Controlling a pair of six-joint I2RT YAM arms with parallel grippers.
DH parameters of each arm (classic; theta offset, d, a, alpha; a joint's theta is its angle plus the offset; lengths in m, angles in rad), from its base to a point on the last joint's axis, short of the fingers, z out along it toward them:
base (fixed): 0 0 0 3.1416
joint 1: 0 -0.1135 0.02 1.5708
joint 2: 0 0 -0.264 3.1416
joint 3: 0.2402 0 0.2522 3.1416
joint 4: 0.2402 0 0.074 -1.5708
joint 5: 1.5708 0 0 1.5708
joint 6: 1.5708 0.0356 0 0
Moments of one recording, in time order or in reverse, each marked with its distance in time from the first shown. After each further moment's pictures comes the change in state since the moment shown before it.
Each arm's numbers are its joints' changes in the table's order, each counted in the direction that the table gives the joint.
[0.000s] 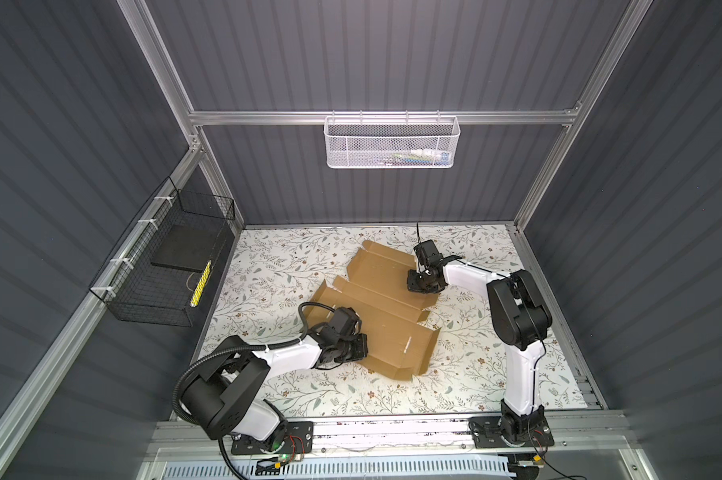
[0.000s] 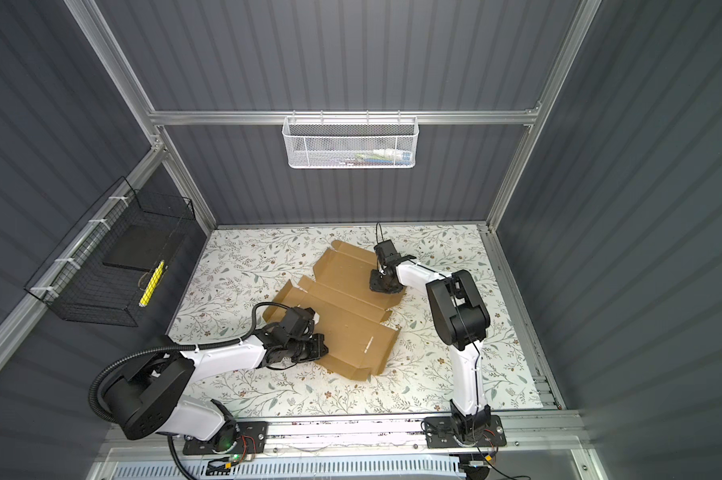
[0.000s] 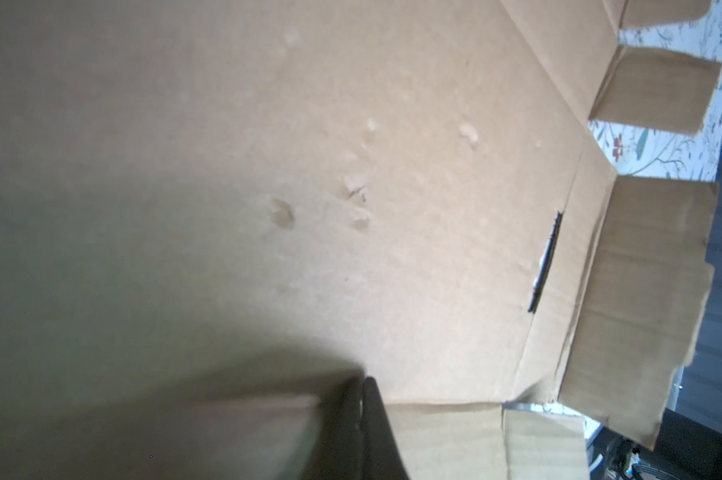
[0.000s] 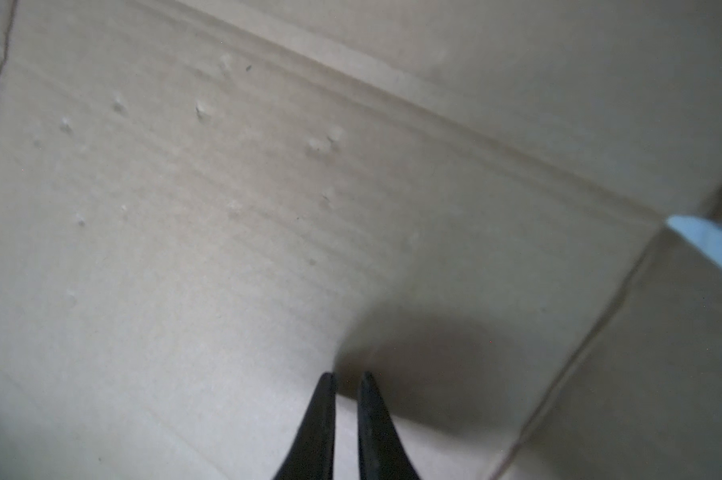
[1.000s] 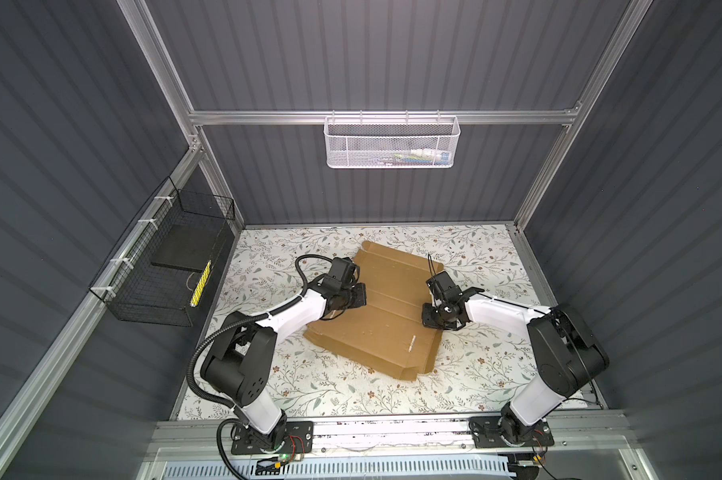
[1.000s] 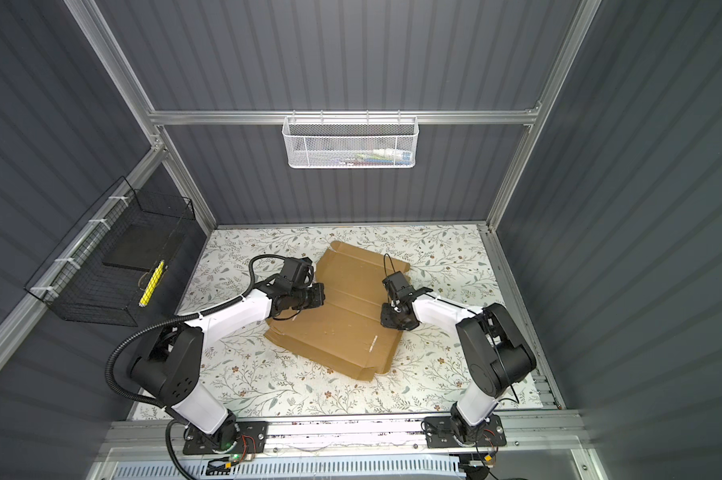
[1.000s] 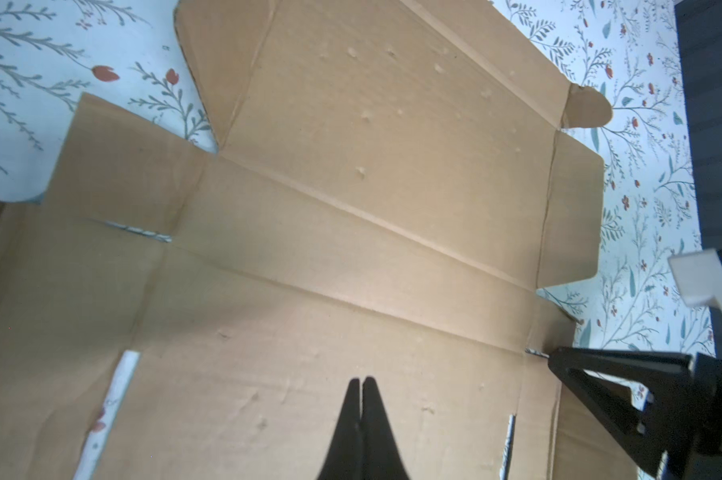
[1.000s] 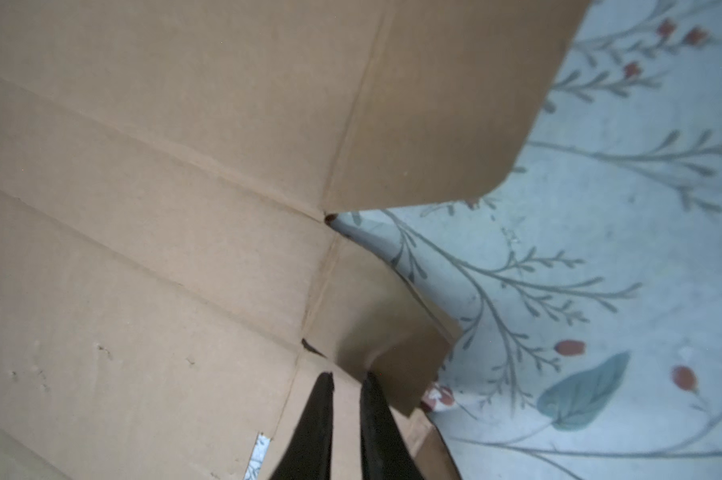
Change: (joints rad) left arm -0.211 0.184 0.487 0.225 -0.114 0.241; right arm -0.081 -0.420 -0.526 -0.012 0.027 0.127
